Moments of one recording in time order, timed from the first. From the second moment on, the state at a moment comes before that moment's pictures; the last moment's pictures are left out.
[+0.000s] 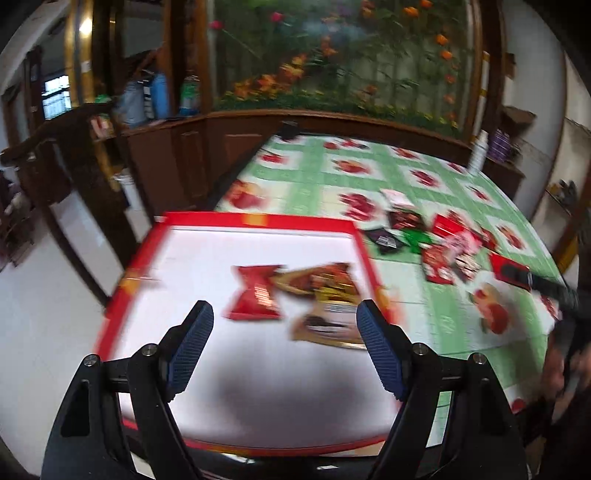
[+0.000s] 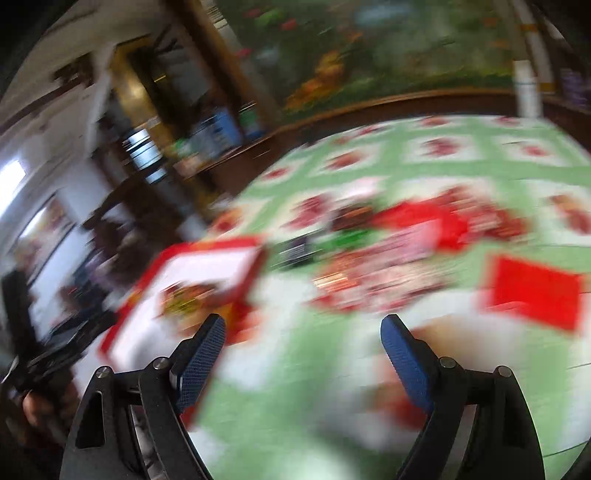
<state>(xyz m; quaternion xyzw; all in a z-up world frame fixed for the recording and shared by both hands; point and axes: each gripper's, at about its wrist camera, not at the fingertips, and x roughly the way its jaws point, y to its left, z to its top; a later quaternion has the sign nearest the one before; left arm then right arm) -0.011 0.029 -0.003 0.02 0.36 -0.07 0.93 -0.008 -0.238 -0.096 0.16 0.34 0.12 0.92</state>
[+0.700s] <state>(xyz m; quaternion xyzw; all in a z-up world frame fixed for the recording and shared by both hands) 0.064 -0.147 -0.041 0.10 0.41 -0.12 0.90 0.021 -0.399 -0.107 0.24 0.32 -0.02 0.92</state>
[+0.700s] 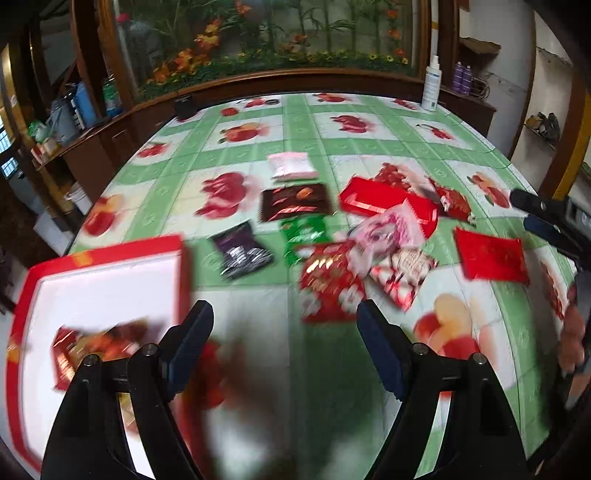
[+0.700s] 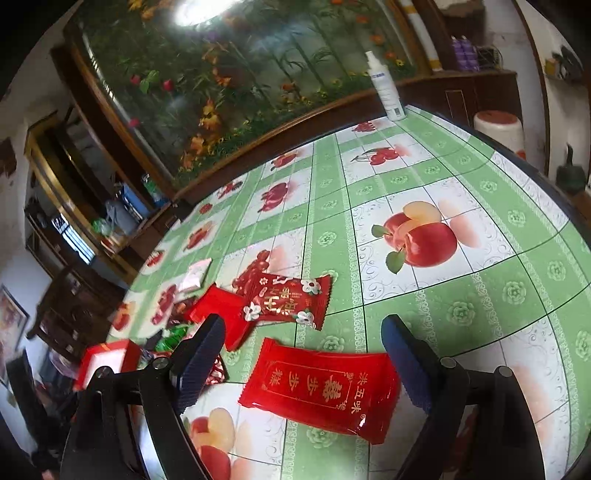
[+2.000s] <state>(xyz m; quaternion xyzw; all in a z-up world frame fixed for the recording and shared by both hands) 0.051 -0.132 -0.060 0.01 0.43 -0.10 0.90 0.064 -0.250 -0.123 0.04 0.38 0.10 0.92</state>
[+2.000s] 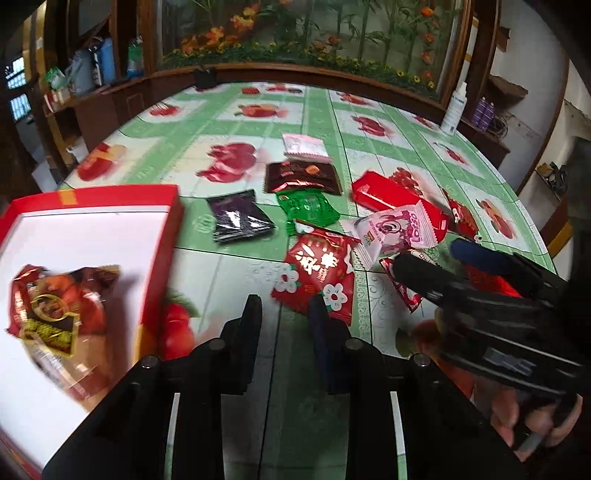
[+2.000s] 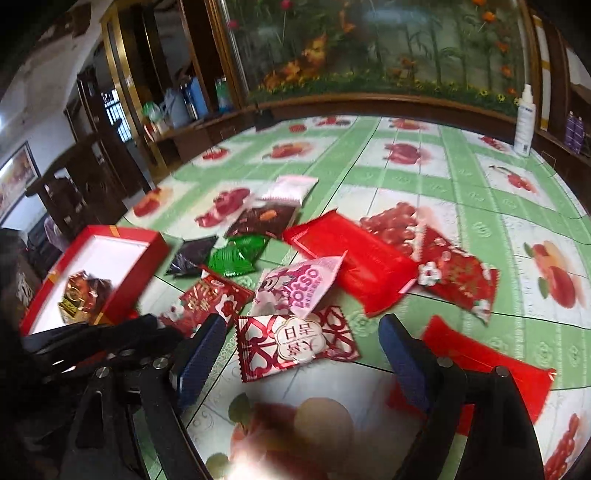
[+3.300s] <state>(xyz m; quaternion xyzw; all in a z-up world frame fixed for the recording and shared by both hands) 0.077 -0.161 -0.070 0.04 0.42 -0.14 0.89 0.058 -0.312 -0.126 0.20 0.48 0.17 0.84</state>
